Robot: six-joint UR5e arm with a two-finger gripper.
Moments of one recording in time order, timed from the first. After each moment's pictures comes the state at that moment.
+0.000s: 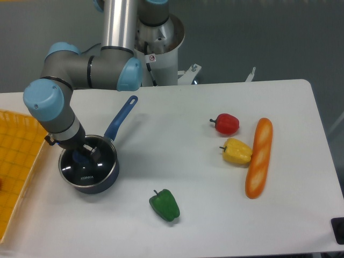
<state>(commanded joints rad) 1.96 -1.95 -1.61 -1.15 1.59 0.42</state>
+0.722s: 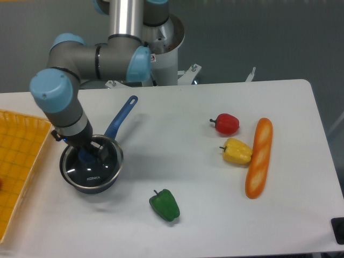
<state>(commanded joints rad) 2.07 -1.90 -1.57 -1.18 1.59 0.60</state>
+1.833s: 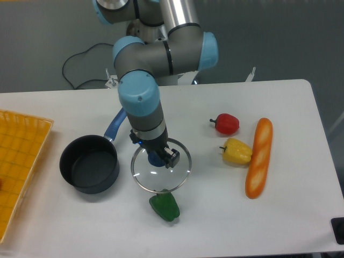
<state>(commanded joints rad) 2.31 -1.90 -1.59 -1.18 1.64 0.95</state>
